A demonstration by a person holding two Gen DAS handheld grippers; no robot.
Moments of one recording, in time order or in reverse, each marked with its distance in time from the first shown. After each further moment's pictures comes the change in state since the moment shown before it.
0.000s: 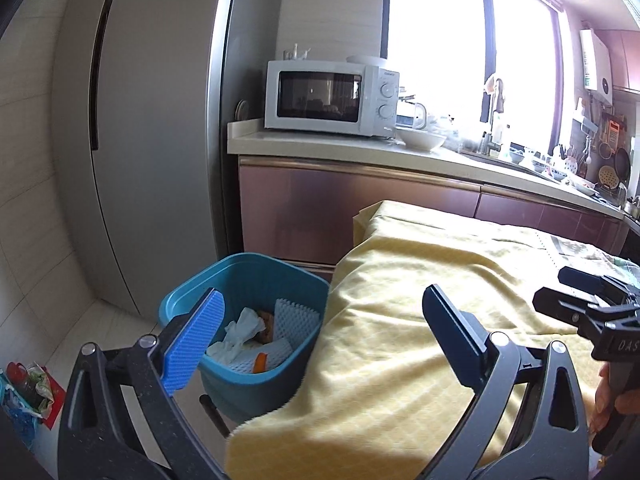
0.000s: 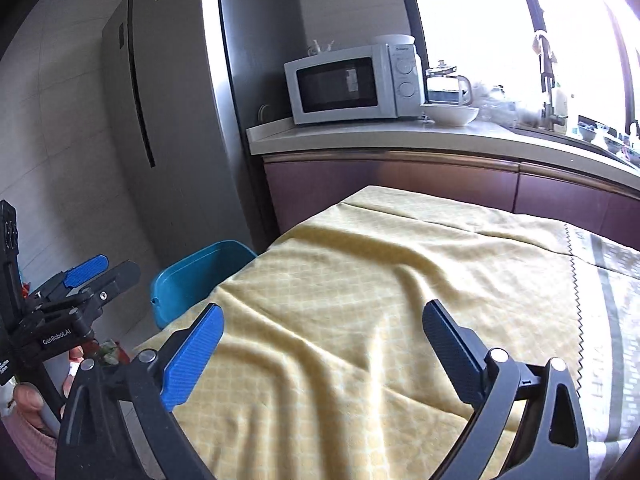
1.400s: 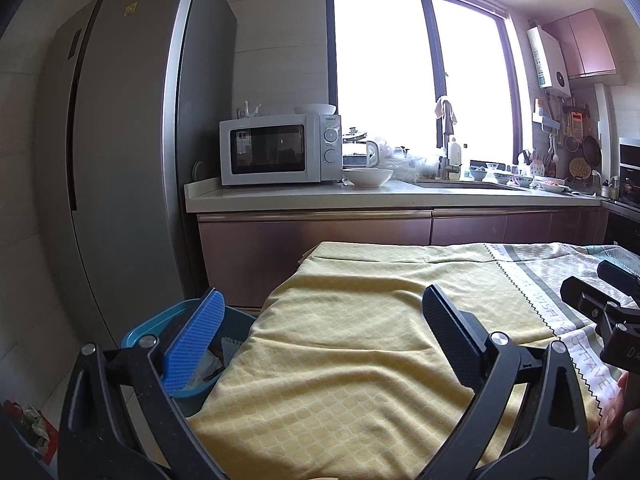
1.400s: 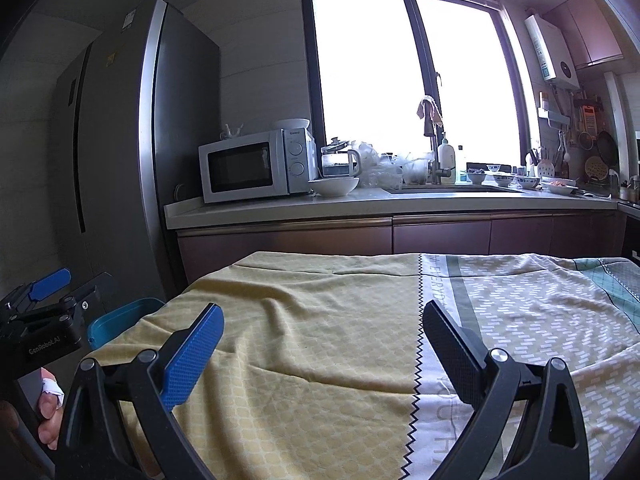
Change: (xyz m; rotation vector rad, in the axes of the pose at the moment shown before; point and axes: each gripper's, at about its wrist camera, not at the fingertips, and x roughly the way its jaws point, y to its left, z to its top) left arm -0.044 -0.096 -0.014 0.125 -0.183 -0.068; right arm -0.109 -0.055 -0.053 0.069 -0.310 -0.313
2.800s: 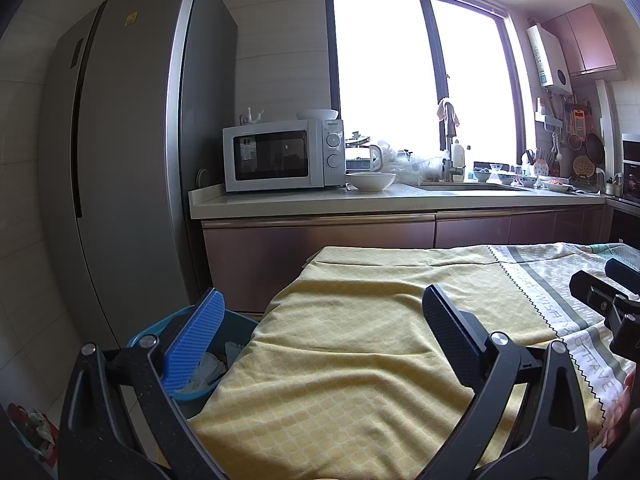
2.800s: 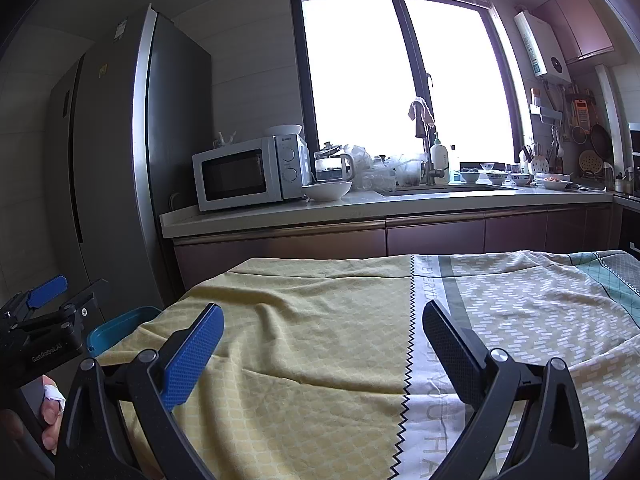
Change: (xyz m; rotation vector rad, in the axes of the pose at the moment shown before) left arm -0.003 -0.005 0.000 0.014 -0.017 0.021; right arm -0.002 -0.010 0.003 0.028 -0.011 -0.010
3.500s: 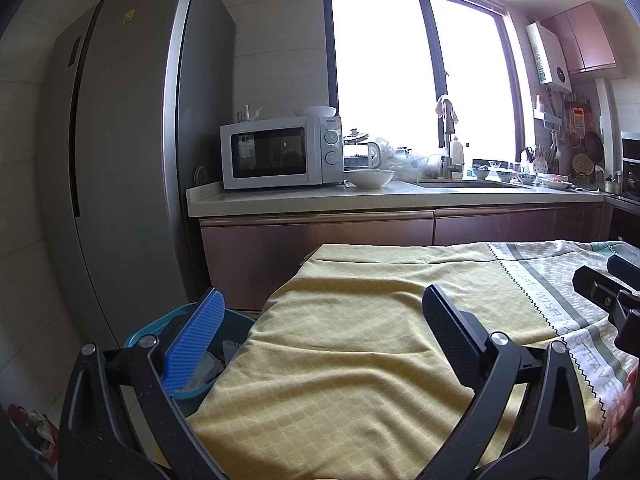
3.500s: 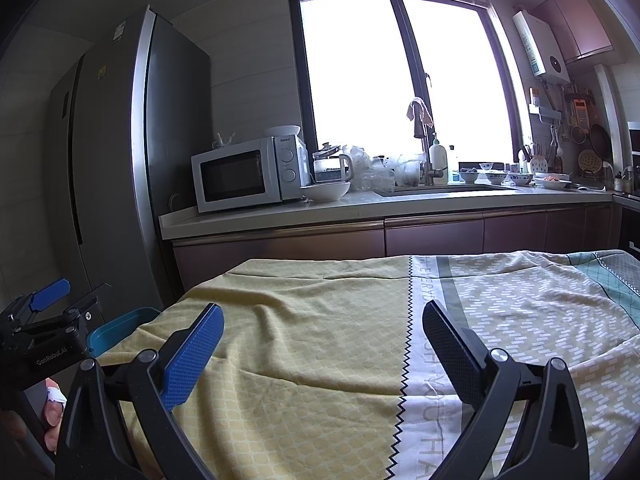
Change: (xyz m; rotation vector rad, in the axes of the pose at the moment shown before) left arm 0.004 -0.003 -0.001 0.006 0.007 -0.003; right arm -0.001 0.001 0.002 0.001 -0.002 -0.003
